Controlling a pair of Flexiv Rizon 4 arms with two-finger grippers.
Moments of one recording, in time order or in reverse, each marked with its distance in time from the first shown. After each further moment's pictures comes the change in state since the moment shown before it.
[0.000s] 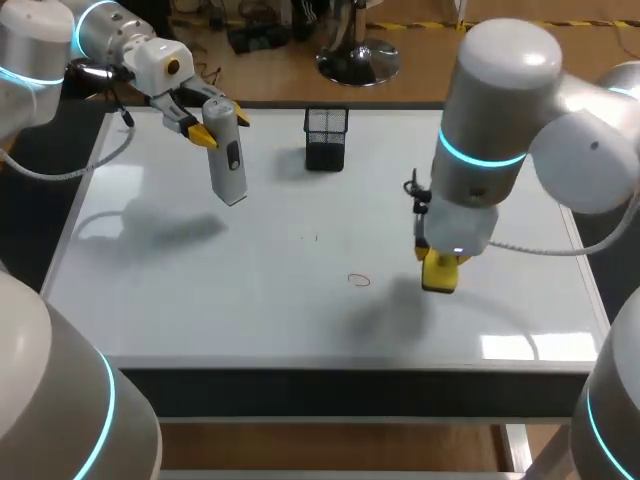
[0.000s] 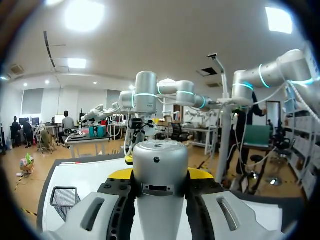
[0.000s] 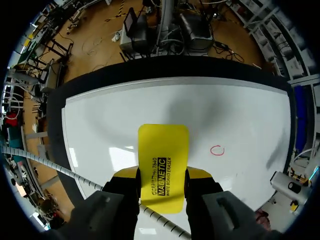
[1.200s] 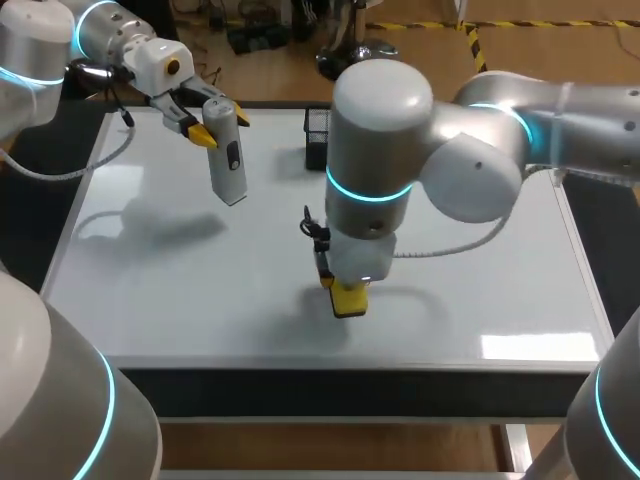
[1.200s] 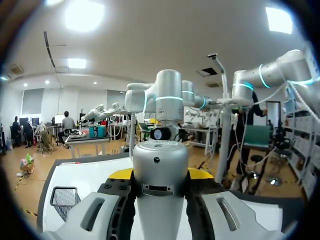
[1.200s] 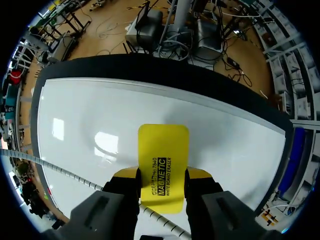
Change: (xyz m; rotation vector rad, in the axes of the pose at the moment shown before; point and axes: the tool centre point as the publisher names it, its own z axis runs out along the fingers) left arm 0.000 0.000 0.000 0.000 0.000 0.000; right arm -0.137 0.037 0.033 -0.010 -0.023 -0.286
